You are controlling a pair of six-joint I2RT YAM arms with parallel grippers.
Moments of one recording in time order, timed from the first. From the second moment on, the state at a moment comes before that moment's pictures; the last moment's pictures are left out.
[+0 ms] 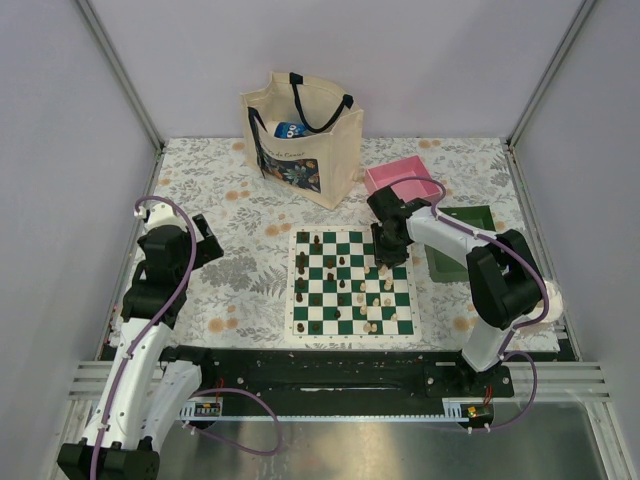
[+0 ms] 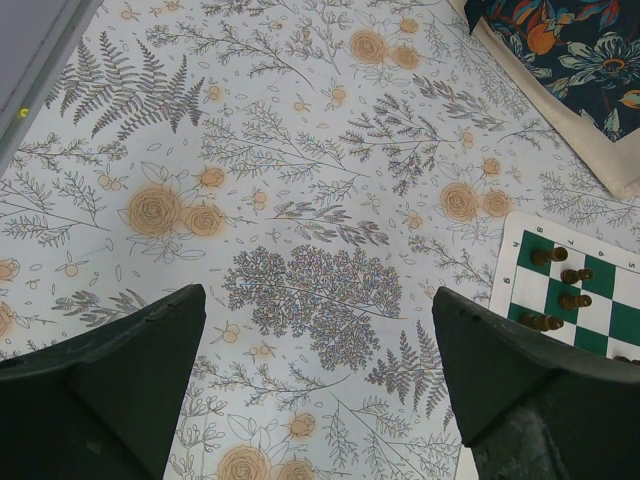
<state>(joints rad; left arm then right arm) -0.10 0.69 0.73 -0.54 -0.26 -0.37 0.53 1.76 1.20 -0.72 0.05 0.47</state>
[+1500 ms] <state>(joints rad) -0.09 0.69 0.73 -0.54 -0.25 -0.37 0.46 1.64 1.12 -0.78 0.10 0.45</state>
